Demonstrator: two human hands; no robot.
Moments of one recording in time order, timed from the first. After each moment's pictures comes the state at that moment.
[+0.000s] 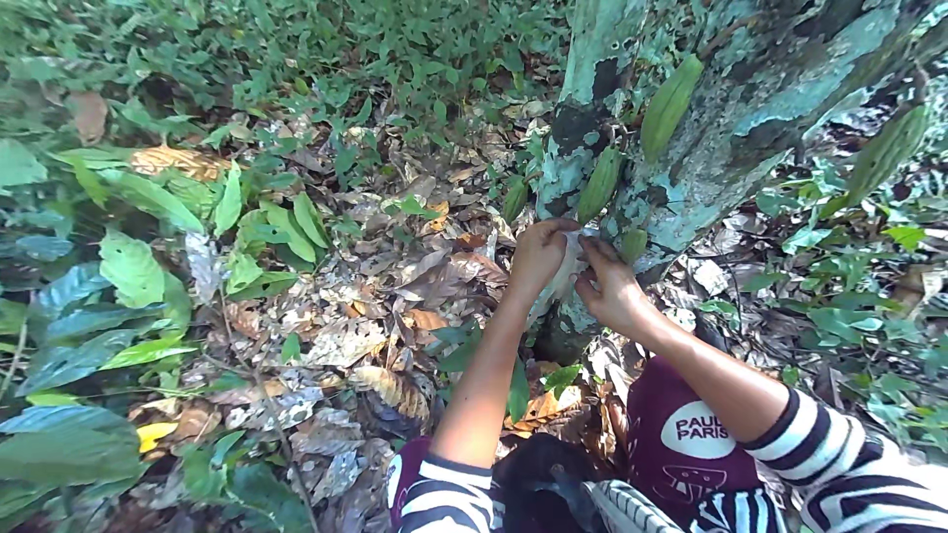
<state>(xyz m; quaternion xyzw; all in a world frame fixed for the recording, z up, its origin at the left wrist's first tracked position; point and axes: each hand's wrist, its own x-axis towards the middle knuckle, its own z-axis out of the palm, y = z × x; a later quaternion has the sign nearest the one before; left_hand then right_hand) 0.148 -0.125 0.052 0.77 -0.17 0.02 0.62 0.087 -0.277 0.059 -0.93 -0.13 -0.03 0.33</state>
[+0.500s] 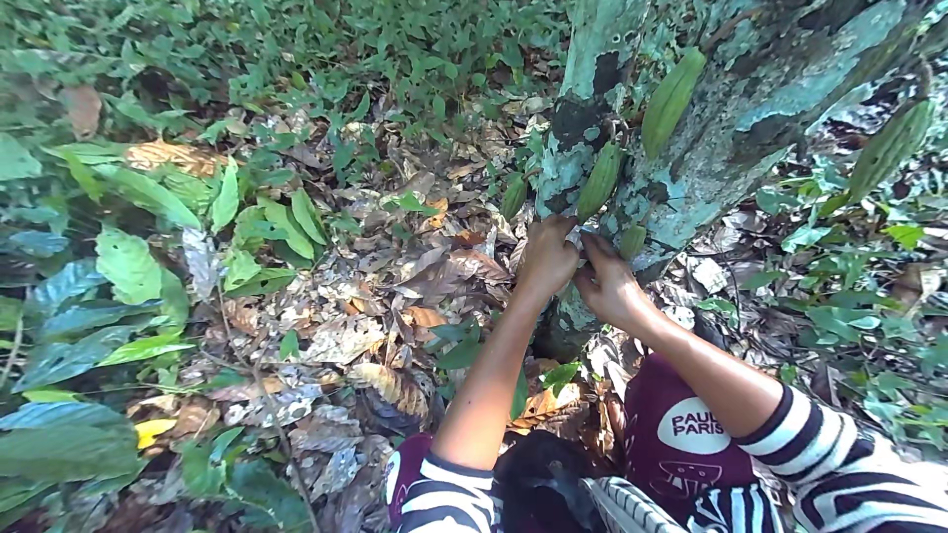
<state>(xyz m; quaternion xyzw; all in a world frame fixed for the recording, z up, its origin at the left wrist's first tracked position) 0.138 -0.135 0.069 0.84 -0.16 -0.04 0.51 0.089 -0.273 0.059 -0.94 -0.13 -0.04 0.32</state>
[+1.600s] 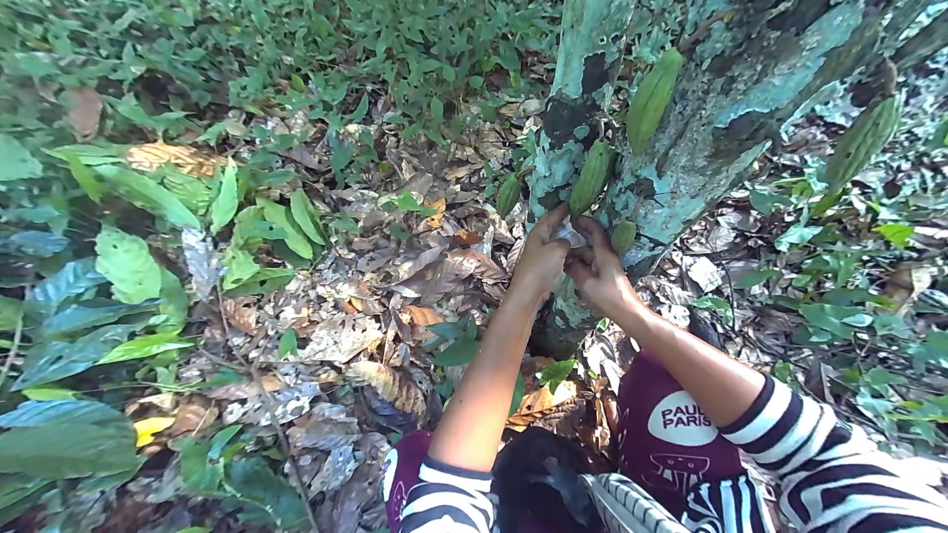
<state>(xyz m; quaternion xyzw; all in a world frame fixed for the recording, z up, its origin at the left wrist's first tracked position) 0.126 -0.143 0.062 0.62 -0.10 -0.09 0.77 0.089 -0.266 0.053 -0.86 -0.07 -0.04 0.51</state>
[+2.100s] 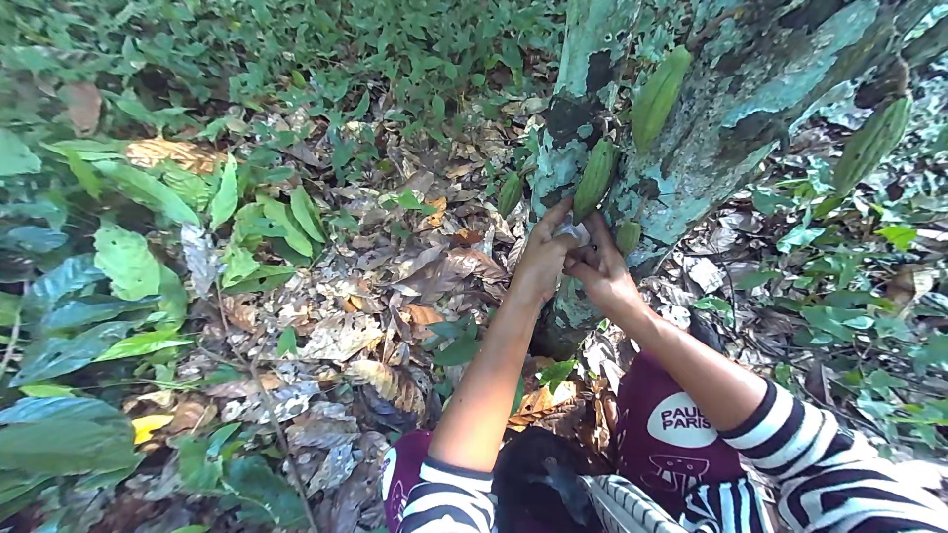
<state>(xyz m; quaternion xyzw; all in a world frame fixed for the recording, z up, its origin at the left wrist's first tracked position) 0.123 -0.144 0.066 0.53 -0.12 -0.09 0.83 0.087 -0.267 0.054 -0.80 -0.09 -0.02 0.59</state>
